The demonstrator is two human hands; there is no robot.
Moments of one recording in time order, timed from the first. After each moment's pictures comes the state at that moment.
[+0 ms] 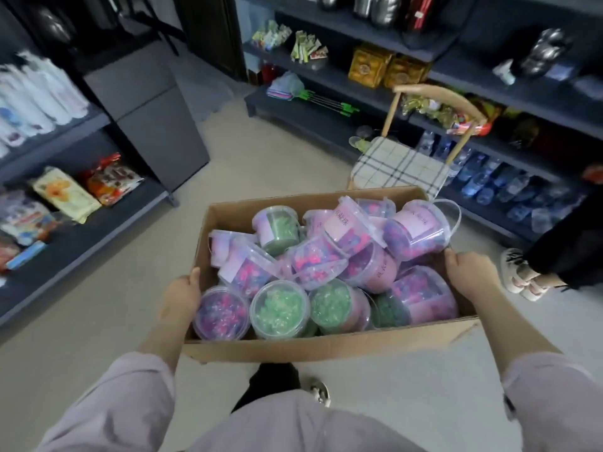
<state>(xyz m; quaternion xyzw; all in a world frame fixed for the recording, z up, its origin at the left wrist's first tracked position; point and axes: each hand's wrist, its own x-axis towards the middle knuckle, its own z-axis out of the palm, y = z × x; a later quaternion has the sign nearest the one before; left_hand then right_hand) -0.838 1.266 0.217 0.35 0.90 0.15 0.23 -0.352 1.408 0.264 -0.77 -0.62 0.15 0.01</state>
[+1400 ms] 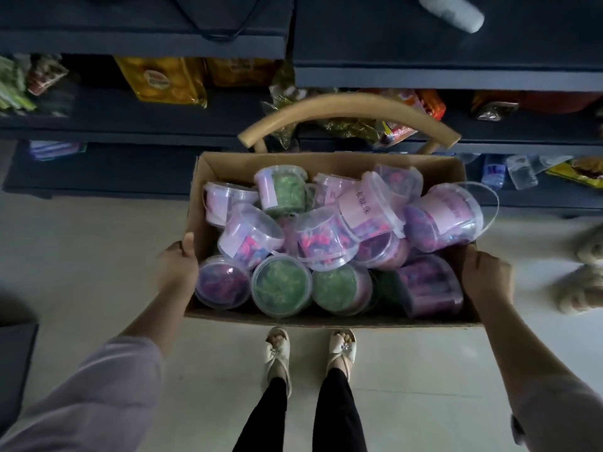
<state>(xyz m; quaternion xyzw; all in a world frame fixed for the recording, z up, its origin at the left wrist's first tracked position) -0.624 2.196 0.021 0.59 0.78 0.08 0.20 -0.167 1.995 0.030 -0.94 -0.27 0.17 0.09</state>
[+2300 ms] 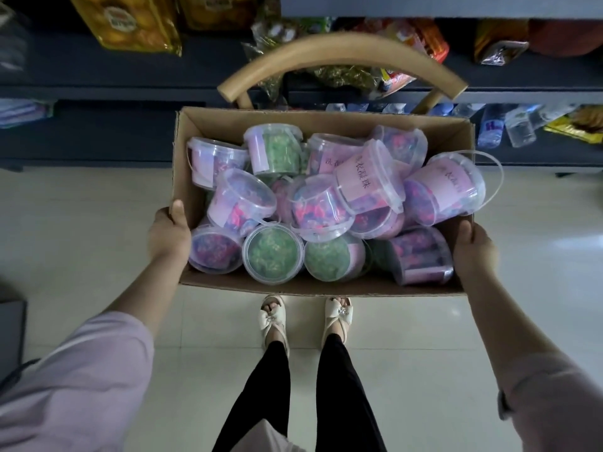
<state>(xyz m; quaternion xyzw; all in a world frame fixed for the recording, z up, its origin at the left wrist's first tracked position) -0.620 2.187 0.001 0.55 0.80 0.08 0.23 -0.199 1.965 0.011 -0.95 -0.17 0.22 0.17</state>
